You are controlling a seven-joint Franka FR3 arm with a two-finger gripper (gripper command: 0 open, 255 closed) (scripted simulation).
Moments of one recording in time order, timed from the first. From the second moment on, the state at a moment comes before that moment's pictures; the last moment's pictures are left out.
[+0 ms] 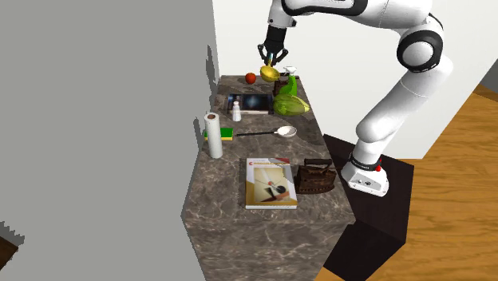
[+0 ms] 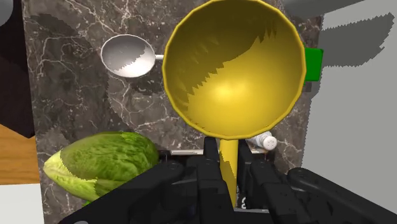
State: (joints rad) arm -0.35 -0.25 0.38 -1.80 0.25 1.66 1.02
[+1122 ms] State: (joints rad) arm -0.51 -0.13 0.14 -1.68 0.20 1.58 0.64
